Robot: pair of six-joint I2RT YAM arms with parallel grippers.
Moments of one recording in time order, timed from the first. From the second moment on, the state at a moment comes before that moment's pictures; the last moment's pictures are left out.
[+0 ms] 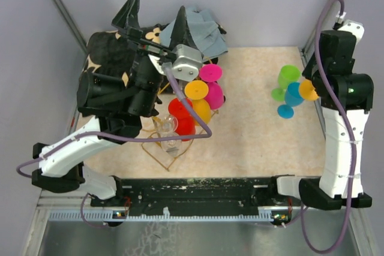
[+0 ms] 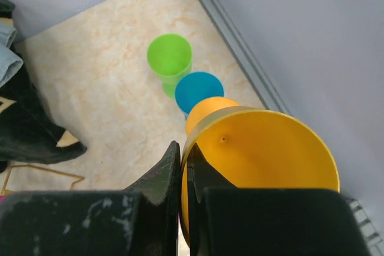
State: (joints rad) left arm -1.30 1.43 1.89 0.46 -0.56 1.49; right arm 0.10 1.26 2.01 -1.25 0.49 0.29
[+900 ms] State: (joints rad) left arm -1.30 1.41 1.85 0.38 -0.65 1.46; right arm 0.21 1.74 1.98 -1.05 0.32 0.29
